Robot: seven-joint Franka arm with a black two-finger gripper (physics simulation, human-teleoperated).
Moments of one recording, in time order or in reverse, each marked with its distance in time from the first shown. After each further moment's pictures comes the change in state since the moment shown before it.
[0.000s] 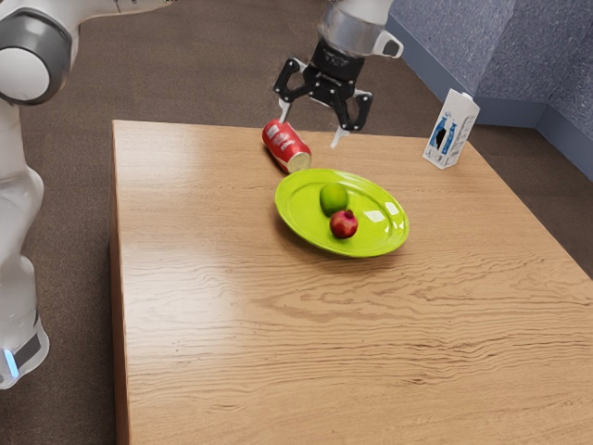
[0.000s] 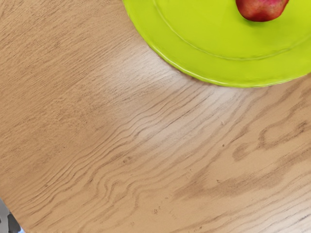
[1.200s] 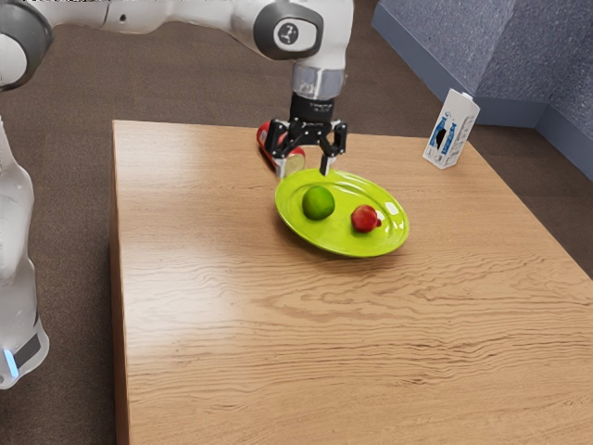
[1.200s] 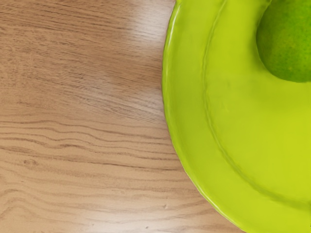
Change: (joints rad) arm 0.214 -0.151 -0.044 -0.523 -0.188 0.561 -0.649
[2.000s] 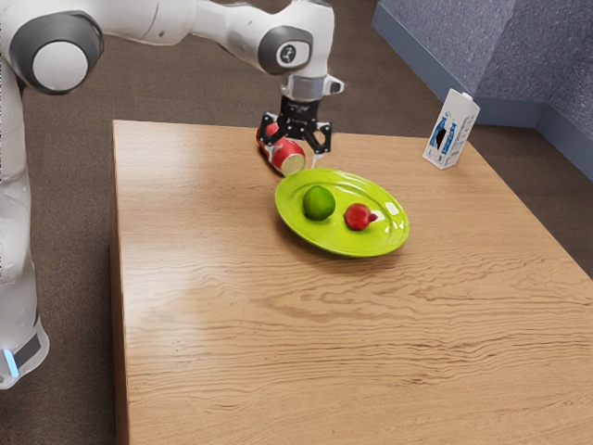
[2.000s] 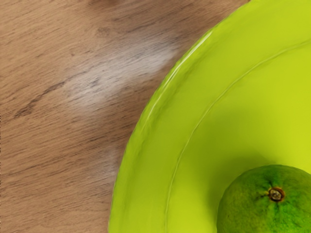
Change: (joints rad) arm 0.082 0.172 0.141 0.004 0.067 0.183 0.804
